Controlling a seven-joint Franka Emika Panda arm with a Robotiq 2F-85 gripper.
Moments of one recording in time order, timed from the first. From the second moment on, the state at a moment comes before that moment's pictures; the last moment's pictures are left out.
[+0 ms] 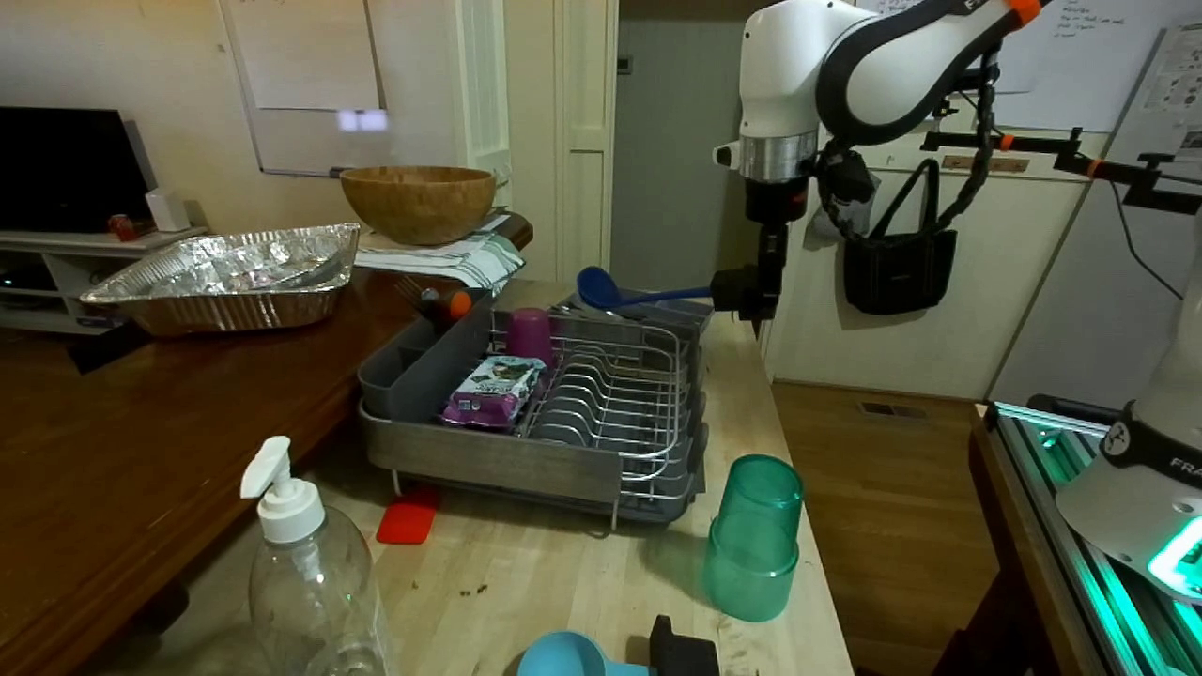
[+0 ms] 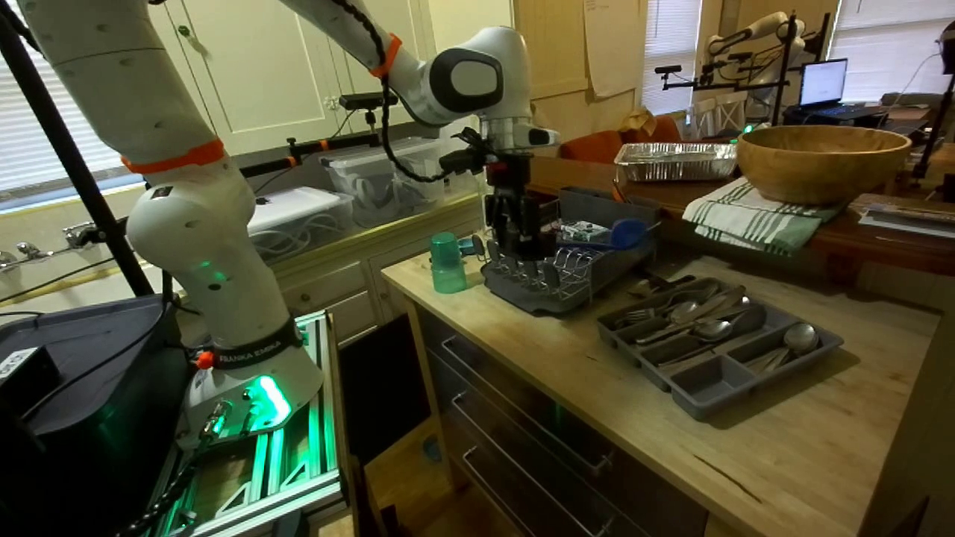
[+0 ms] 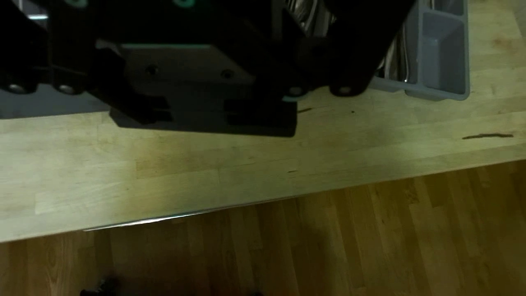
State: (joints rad) arm -0.05 -0.13 -0.02 -2.45 -0.25 2.21 -0.02
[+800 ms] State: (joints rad) arm 0.02 -0.07 0.07 -2.36 -0.30 2.24 -0.01
